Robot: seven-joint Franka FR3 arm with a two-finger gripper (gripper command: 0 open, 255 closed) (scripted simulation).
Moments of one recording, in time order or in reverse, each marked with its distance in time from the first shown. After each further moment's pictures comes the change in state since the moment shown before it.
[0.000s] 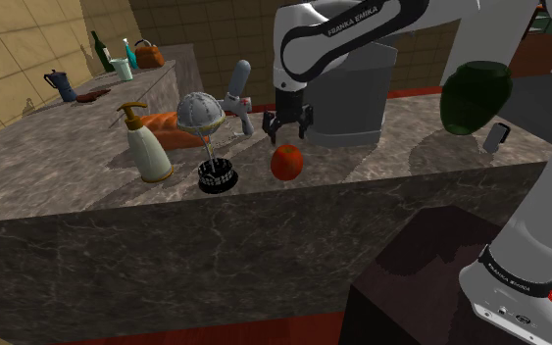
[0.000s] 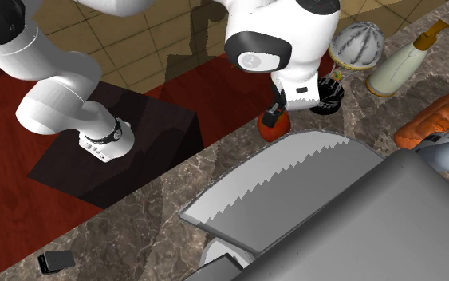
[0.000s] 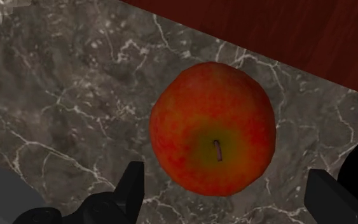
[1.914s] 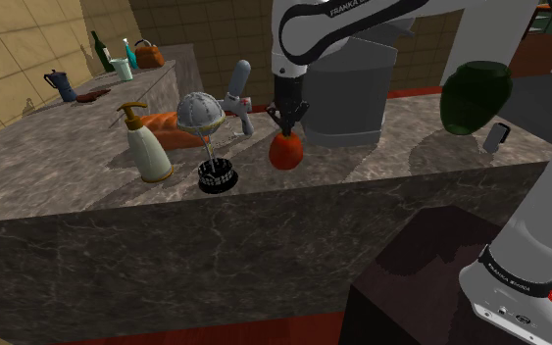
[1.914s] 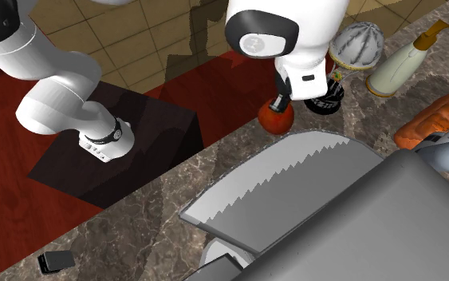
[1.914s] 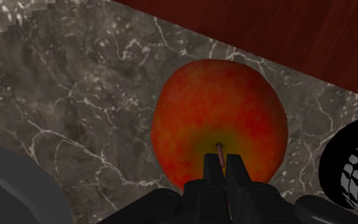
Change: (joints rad) arm 0.000 -0.018 0.001 0.065 0.004 -0.082 0.002
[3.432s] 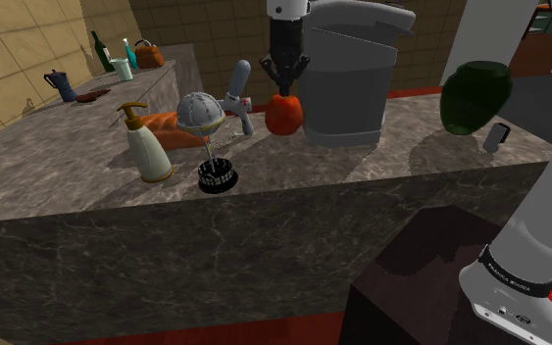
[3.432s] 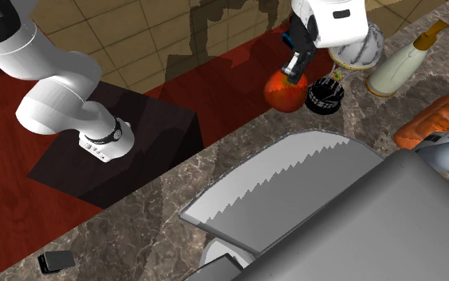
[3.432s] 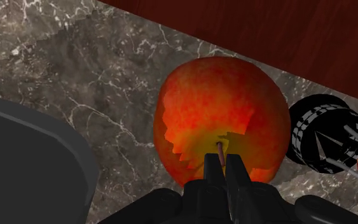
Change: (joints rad) arm 0.002 0.003 0.002 0.313 -0.004 -0.309 0.014
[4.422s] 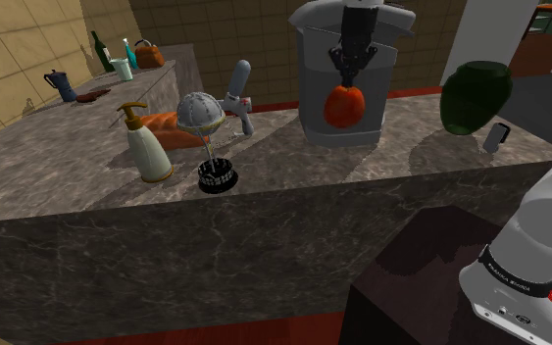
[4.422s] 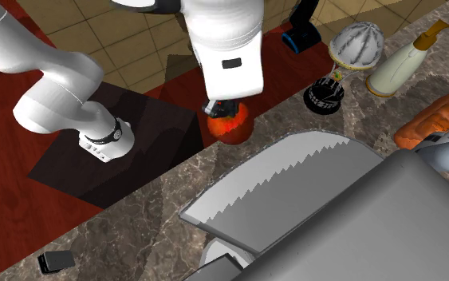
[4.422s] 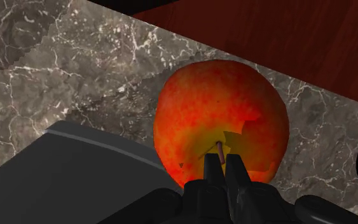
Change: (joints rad) arm -0.114 -0.391 -0.154 -0.410 0.081 0.007 -0.277
